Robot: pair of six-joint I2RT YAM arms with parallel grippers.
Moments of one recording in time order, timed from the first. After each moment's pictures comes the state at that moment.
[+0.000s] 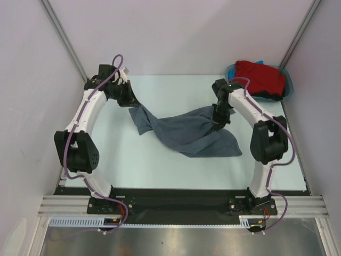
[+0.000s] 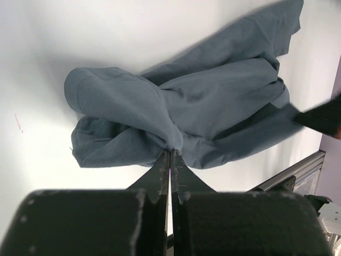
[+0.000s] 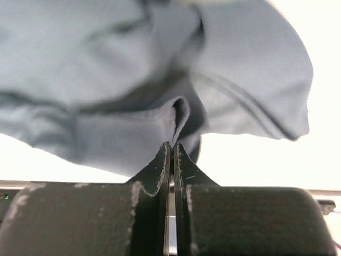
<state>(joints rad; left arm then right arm) -0.08 1.74 1.64 -0.85 0.48 -0.30 0.32 1.96 1.67 -1.18 -0.07 0.47</state>
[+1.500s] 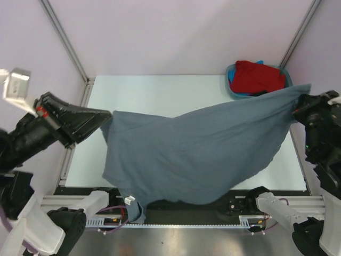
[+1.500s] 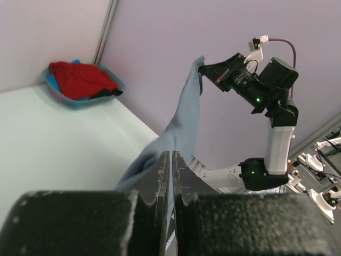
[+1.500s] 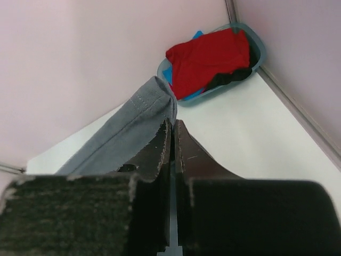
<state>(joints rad) -0.08 1.07 2.34 -1.07 0.87 -0.64 0.35 0.90 1.84 -1.00 0.69 0.45</state>
